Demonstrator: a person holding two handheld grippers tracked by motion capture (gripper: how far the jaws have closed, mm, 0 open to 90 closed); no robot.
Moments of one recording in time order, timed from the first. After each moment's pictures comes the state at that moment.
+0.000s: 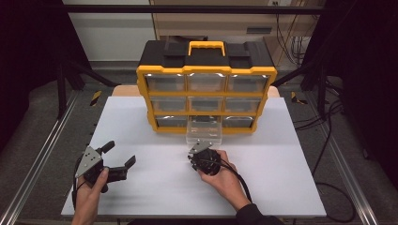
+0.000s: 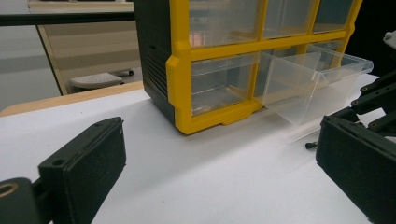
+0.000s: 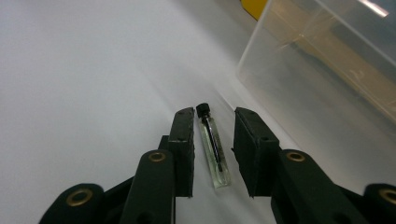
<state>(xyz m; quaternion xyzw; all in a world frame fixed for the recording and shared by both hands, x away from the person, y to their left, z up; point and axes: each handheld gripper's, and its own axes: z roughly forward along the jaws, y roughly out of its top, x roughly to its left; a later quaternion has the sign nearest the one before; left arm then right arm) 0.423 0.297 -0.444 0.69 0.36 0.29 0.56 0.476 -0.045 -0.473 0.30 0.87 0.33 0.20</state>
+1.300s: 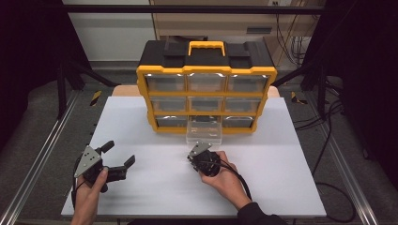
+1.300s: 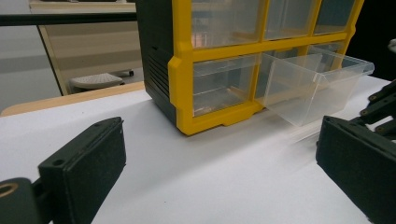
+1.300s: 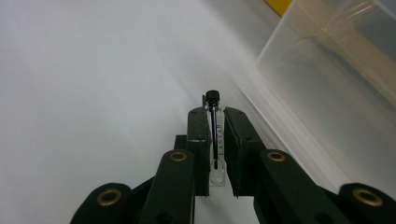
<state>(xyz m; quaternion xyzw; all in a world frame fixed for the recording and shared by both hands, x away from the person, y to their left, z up) 0.424 0.299 -0.444 0.69 0.36 0.29 0.56 0.471 -0.047 -0.472 0.27 0.89 0.33 0.18</state>
